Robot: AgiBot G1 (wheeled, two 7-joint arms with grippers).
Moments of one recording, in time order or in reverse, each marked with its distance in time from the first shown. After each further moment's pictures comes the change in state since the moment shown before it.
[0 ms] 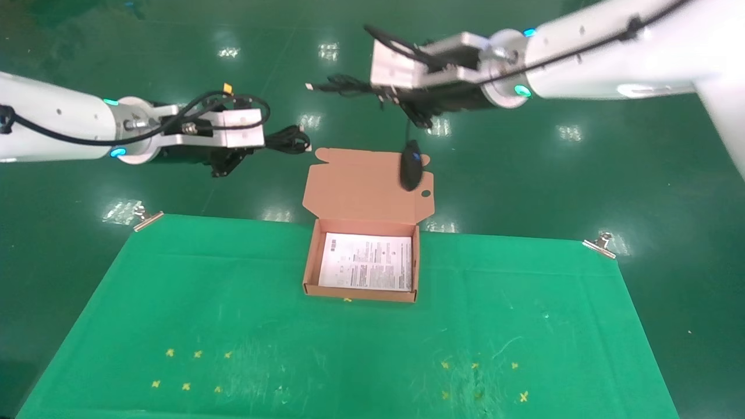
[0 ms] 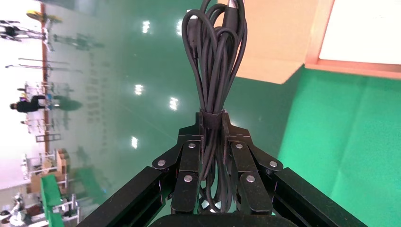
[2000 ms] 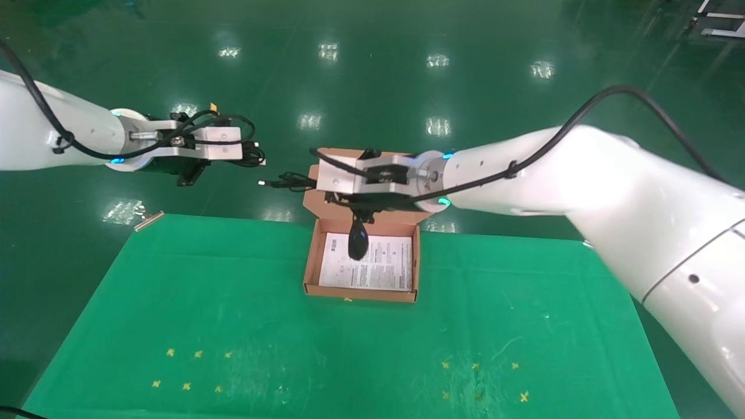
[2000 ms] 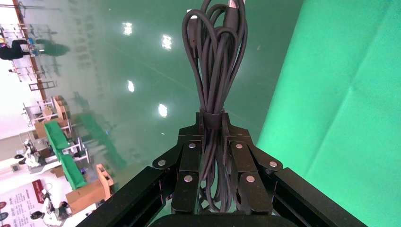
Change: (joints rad) left arm -0.020 0.072 0.098 0.084 0.325 0.019 -0.233; right arm -0.174 -0.064 -0.373 -0.008 0.350 0.226 -0.004
